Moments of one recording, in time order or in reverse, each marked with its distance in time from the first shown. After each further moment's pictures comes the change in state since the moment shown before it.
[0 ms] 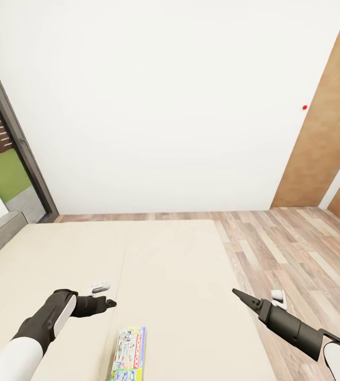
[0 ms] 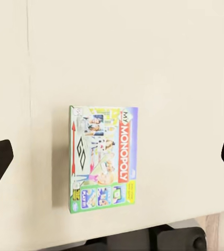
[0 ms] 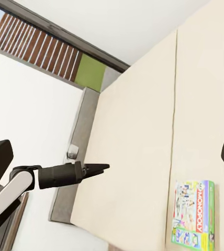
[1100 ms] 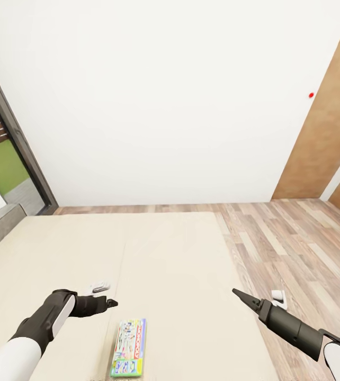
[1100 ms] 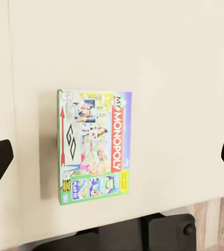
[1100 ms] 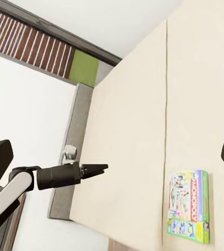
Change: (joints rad) left arm 0.000 0.009 0.000 0.003 0.001 0.000 -0.065; right arm 0.000 0.000 -0.002 0.002 0.000 -0.001 0.000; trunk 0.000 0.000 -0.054
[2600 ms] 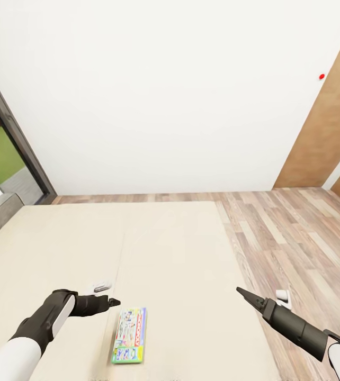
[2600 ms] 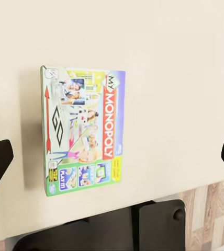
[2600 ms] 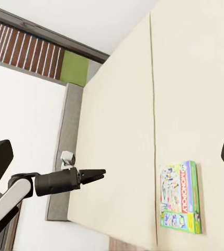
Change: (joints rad) left arm 0.000 0.001 -0.002 0.000 0.000 -0.006 -0.063; right arm 0.000 -0.001 -0.031 0.003 -0.003 0.002 0.008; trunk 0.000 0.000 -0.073
